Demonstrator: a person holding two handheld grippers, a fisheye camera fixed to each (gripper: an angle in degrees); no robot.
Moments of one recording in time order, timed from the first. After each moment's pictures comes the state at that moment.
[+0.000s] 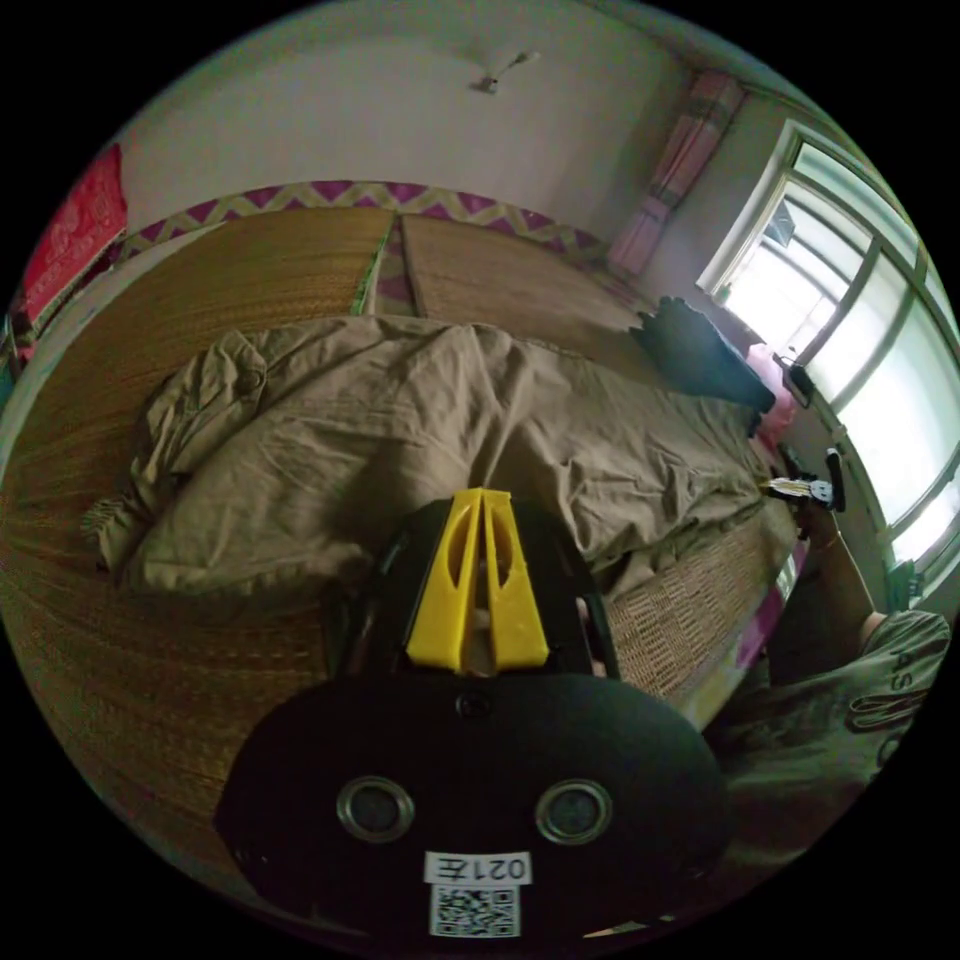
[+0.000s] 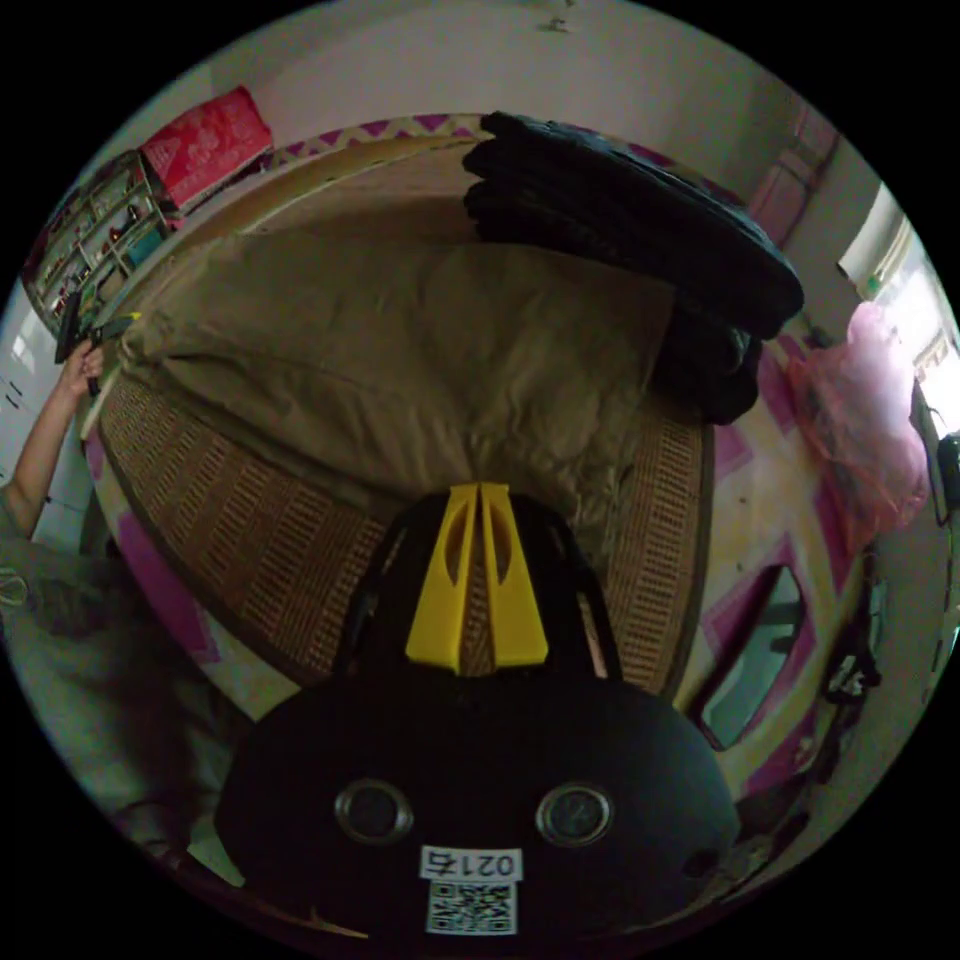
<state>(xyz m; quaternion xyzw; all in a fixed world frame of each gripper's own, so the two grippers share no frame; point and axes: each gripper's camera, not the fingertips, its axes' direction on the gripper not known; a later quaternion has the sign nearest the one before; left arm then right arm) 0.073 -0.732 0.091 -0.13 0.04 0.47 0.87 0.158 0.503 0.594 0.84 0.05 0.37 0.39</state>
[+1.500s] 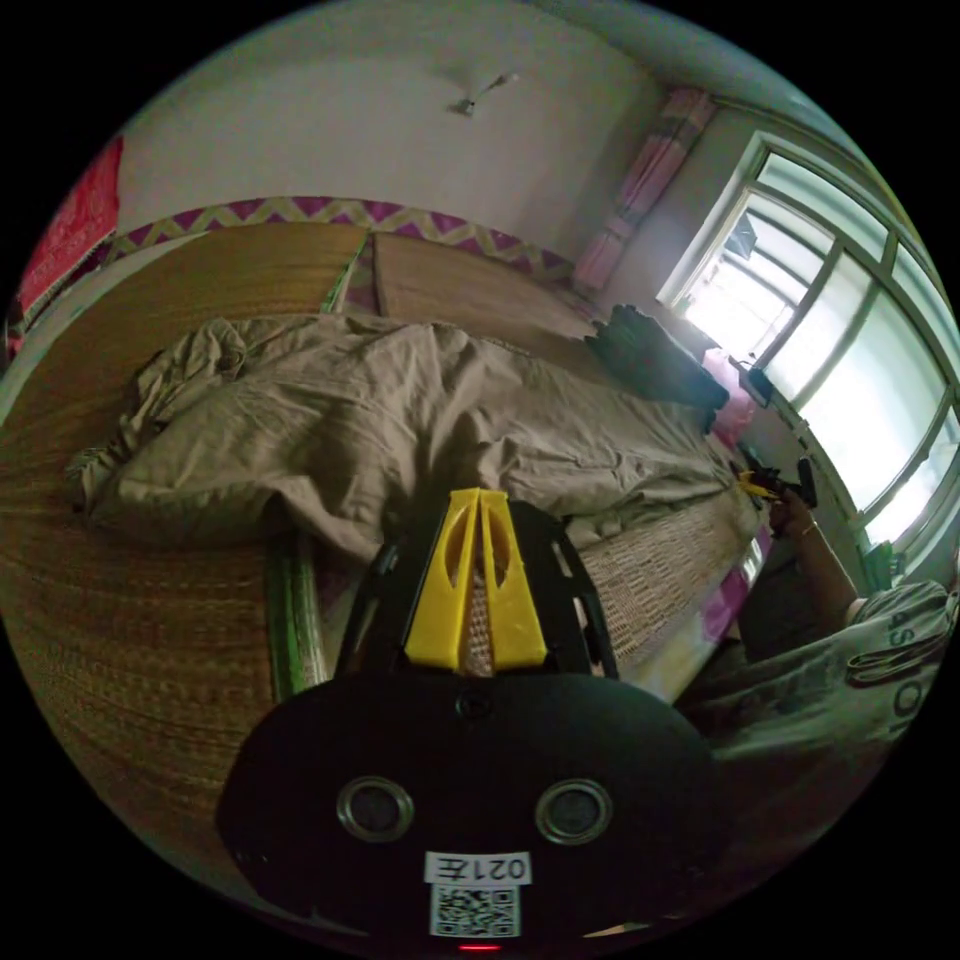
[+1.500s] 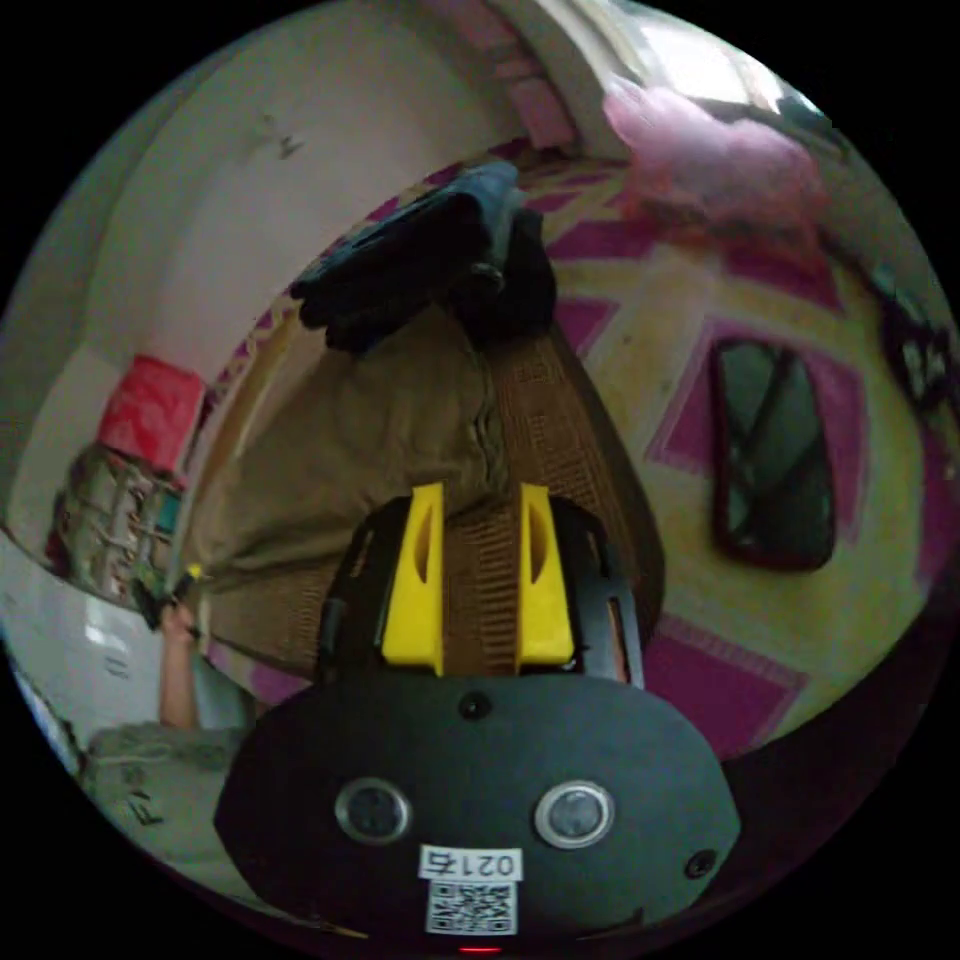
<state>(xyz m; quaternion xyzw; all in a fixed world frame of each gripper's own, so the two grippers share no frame) 0.017 -0.666 0.057 -0.12 0.10 0.47 0.87 0.300 0.397 0.758 0.89 -0.19 0.37 0.18</state>
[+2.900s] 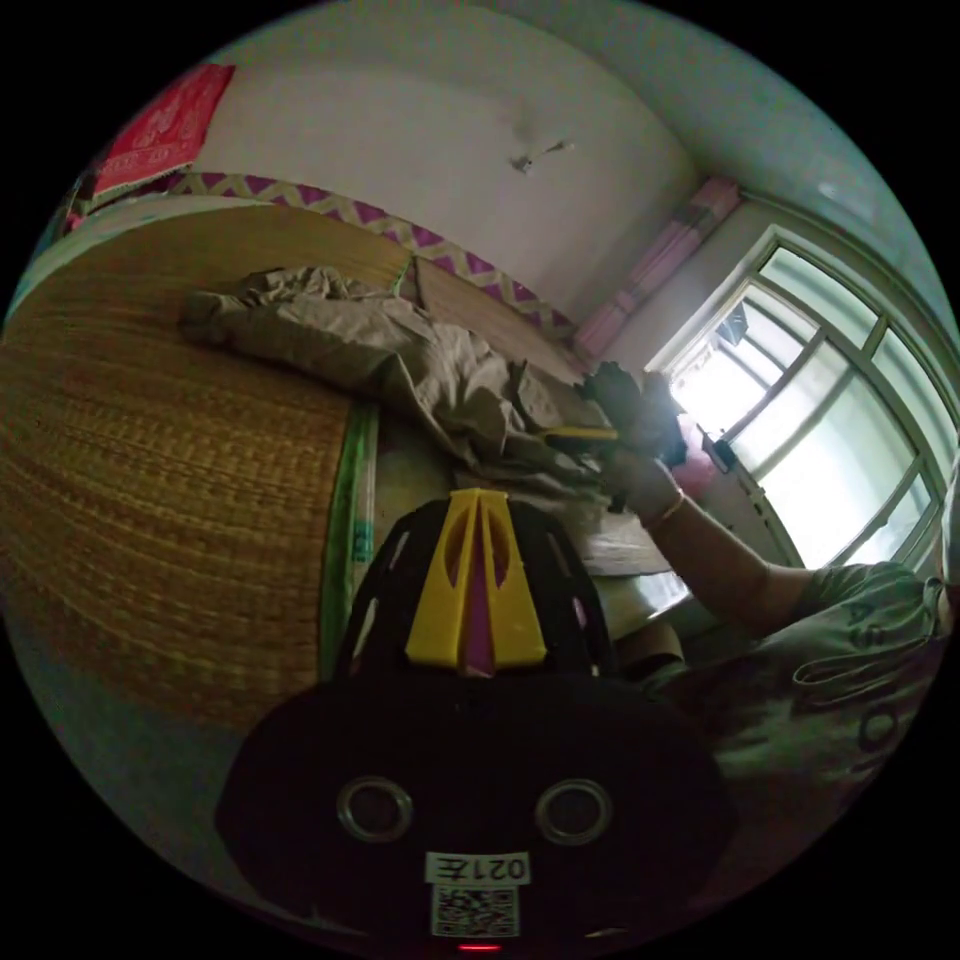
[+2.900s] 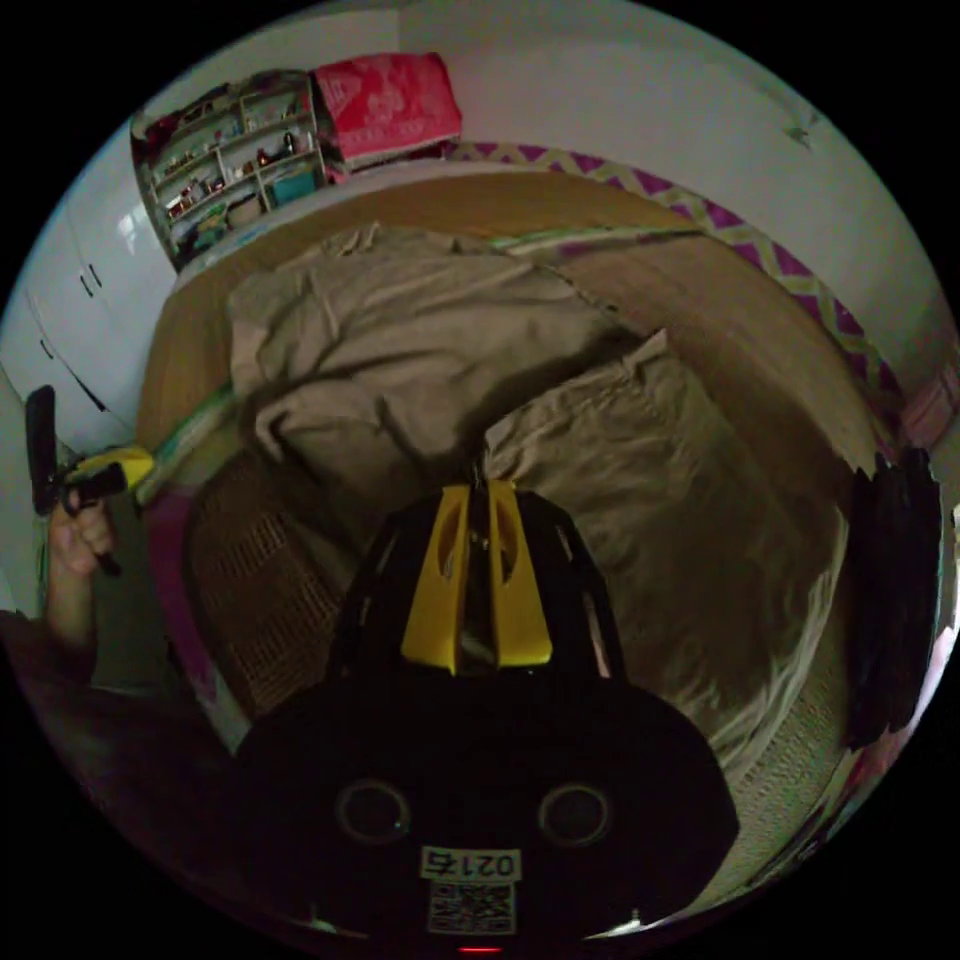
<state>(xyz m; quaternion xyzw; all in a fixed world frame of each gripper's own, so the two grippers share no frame) -0.132 -0.685 -0.078 -0.09 0.17 0.36 0.91 0.035 0.191 0.190 0.86 0.18 0.22 0.42</state>
